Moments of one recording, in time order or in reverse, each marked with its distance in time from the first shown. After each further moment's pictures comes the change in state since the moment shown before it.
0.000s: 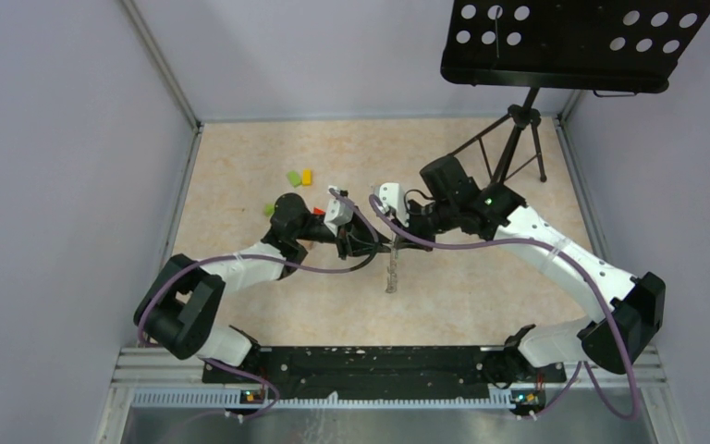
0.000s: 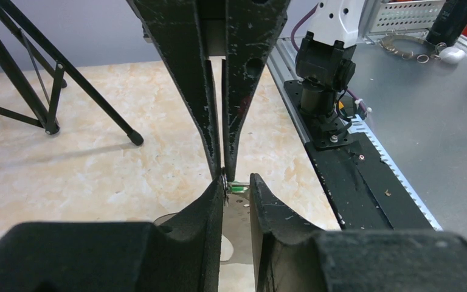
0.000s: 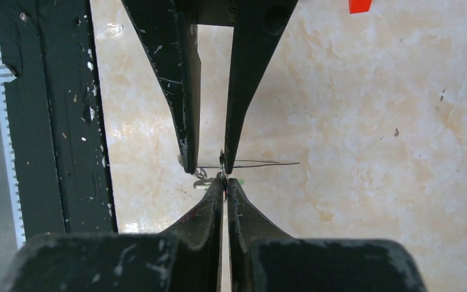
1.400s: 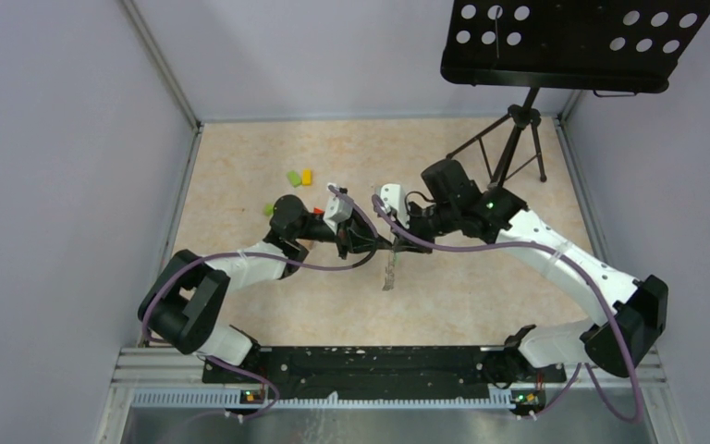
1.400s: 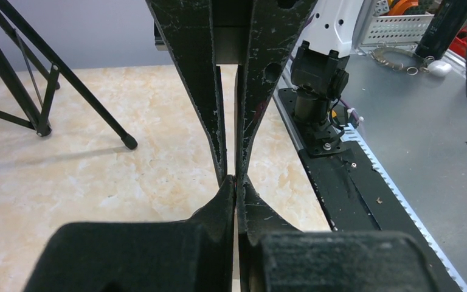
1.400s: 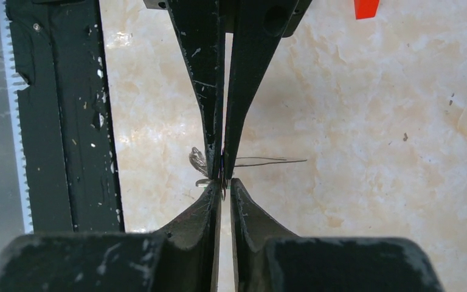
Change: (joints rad) left arm 0.003 0.032 -0.015 0.131 0.008 -0.099; right arm 0.002 -0.010 -0.016 0.023 -0.023 0.033
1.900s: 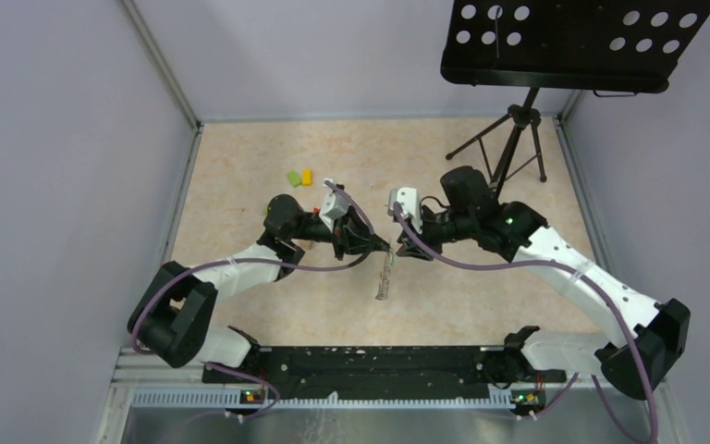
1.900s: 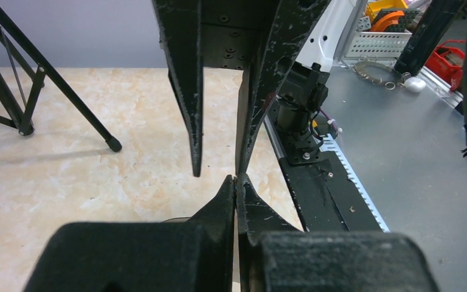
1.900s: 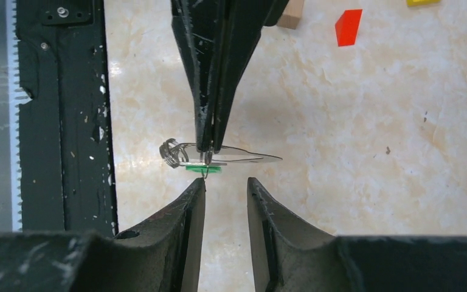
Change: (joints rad) left arm 0.000 -0.082 0.004 -0.078 0.001 -0.078; right arm -0.030 -0.140 -0.134 0.123 -0.035 0.010
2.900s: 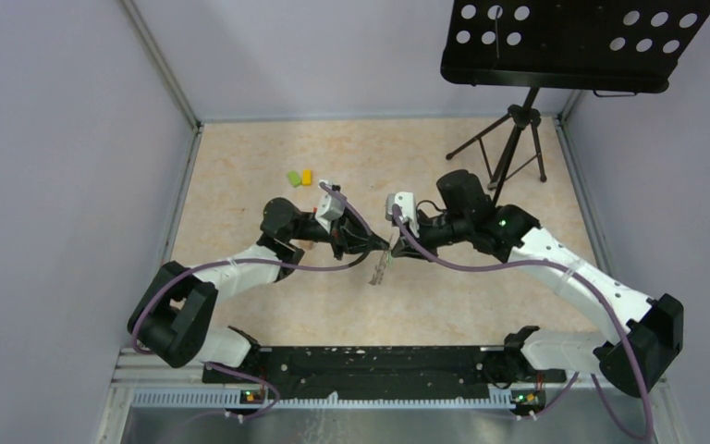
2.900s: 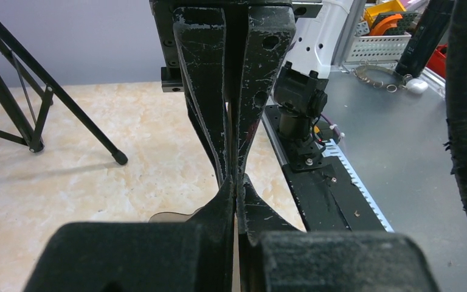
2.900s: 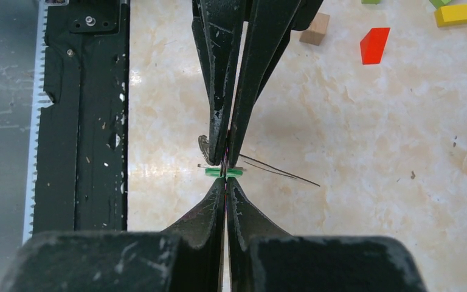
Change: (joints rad) left arm 0.000 0.000 -0.010 0.095 0.003 -0.044; right arm -0.002 0.008 -0.056 0.079 -0.106 0.003
